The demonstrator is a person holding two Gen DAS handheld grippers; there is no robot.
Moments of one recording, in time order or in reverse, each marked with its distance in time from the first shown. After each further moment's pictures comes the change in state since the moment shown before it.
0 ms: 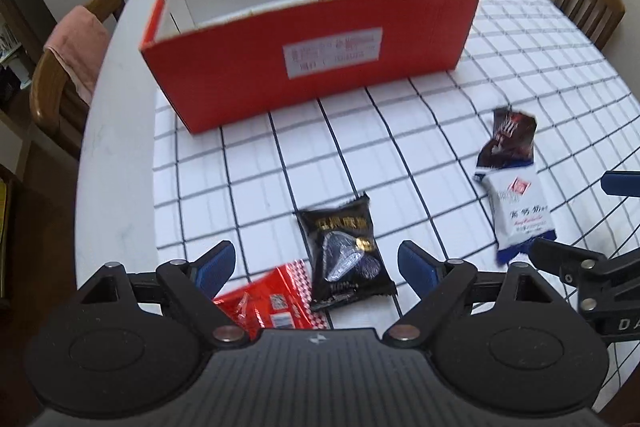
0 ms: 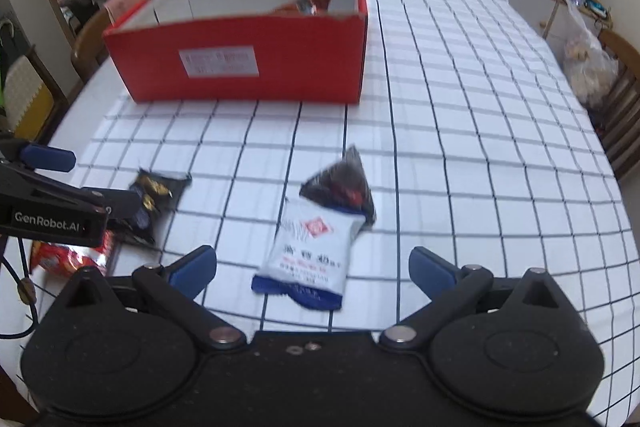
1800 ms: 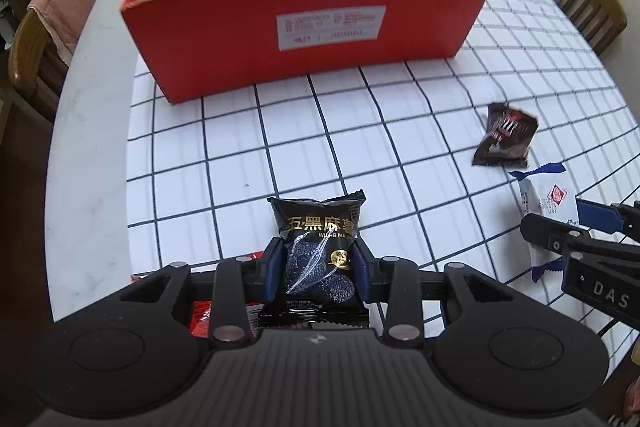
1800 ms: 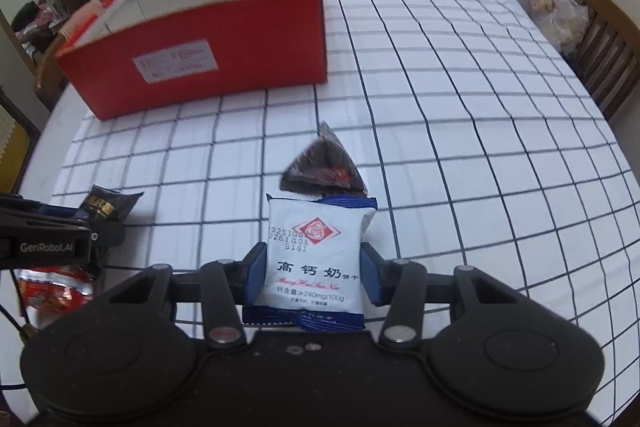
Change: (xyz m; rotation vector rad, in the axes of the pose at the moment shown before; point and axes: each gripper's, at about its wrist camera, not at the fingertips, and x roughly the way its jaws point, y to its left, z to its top) left arm 0.008 0.007 0.005 -0.076 0.069 -0.083; right arm -0.002 0.002 0.002 0.157 -0.019 -0.016
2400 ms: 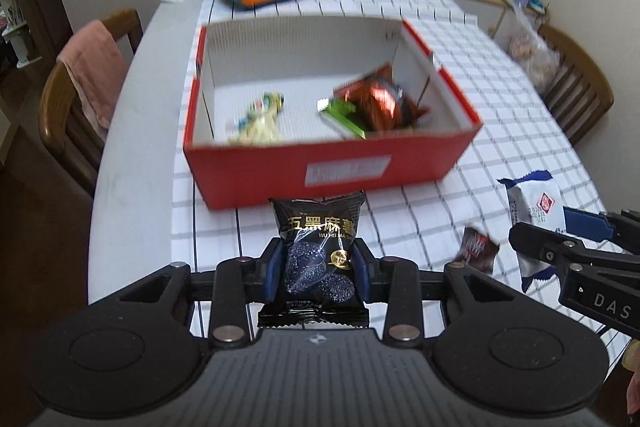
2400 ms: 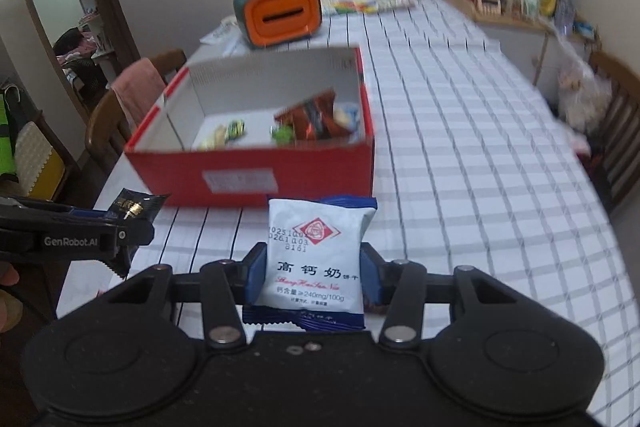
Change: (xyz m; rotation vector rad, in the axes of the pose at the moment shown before) left arm -0.071 0.022 0.054 -0.067 -0.199 -0.026; right arm -0.054 0.019 0.076 -0.101 -0.185 0.066
